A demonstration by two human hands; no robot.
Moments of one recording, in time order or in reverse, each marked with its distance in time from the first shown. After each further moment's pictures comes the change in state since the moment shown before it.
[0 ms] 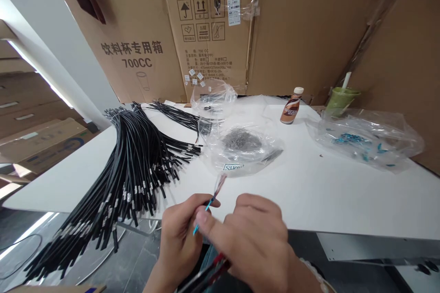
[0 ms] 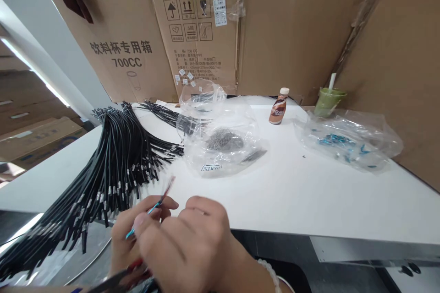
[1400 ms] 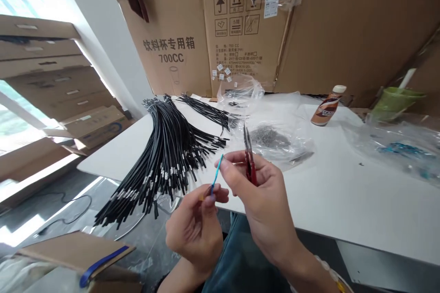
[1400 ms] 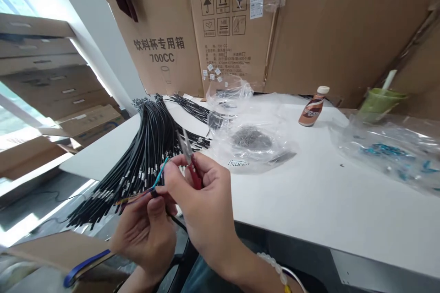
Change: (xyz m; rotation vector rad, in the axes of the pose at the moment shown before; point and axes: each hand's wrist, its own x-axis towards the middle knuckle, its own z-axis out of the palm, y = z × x) left_hand -0.015 0.020 0.014 -0.115 0.775 0.037; right_hand 0.046 -0.029 0.034 1.158 0.162 1.185
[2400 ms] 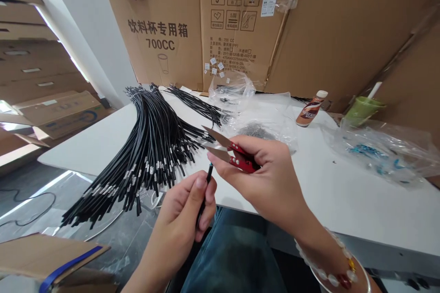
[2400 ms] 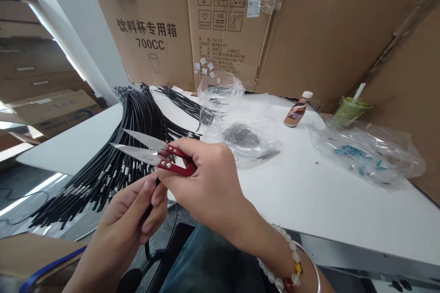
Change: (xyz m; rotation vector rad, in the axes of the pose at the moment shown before) left_hand 0.037 0.020 -0.022 -0.339 -0.697 -0.836; right_hand 0.015 -0.028 -0.018 -0.732 -0.237 -0.453
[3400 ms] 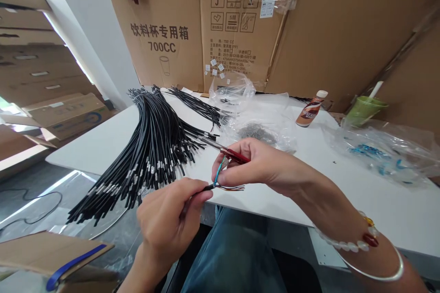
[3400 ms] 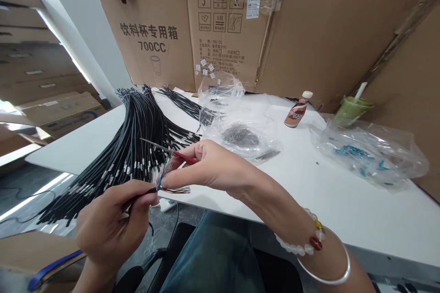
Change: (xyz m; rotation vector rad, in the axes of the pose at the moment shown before) left_hand 0.004 0.000 -0.016 1.143 0.329 1.174; right_hand 0.026 0.014 -0.030 0.556 -0.727 0.620
